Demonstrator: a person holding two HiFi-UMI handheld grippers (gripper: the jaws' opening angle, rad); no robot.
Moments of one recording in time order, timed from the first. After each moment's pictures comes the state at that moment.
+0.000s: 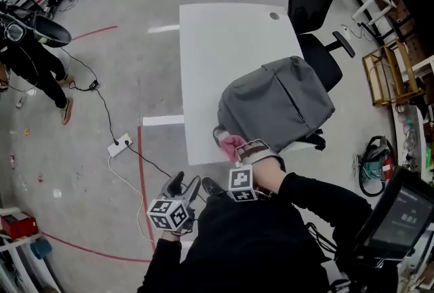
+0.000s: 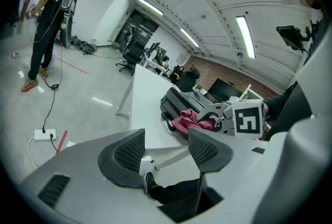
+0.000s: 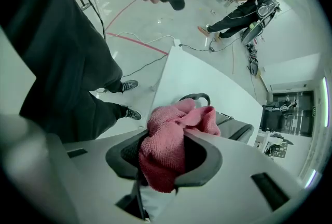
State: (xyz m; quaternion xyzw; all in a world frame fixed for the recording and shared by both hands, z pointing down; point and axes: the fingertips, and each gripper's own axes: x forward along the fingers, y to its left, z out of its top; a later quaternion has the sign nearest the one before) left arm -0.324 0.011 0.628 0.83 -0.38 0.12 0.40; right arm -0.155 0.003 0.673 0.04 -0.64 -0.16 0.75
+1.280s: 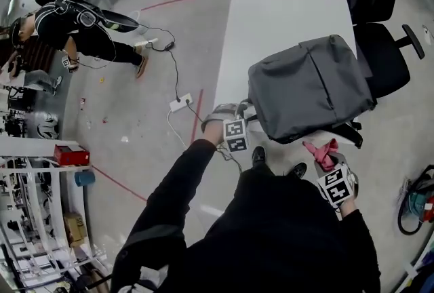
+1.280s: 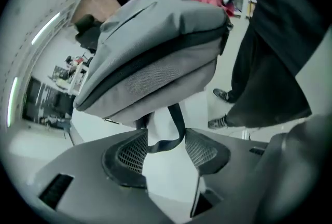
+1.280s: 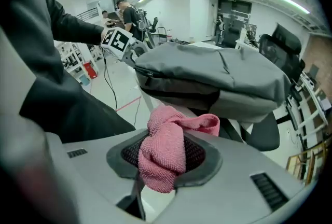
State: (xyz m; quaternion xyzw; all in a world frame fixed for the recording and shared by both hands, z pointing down) left arm -0.144 -0.032 0.721 0.74 -0.10 0.65 -0.14; right arm 0.110 0.115 0.654 0.34 -0.80 0.22 0.44
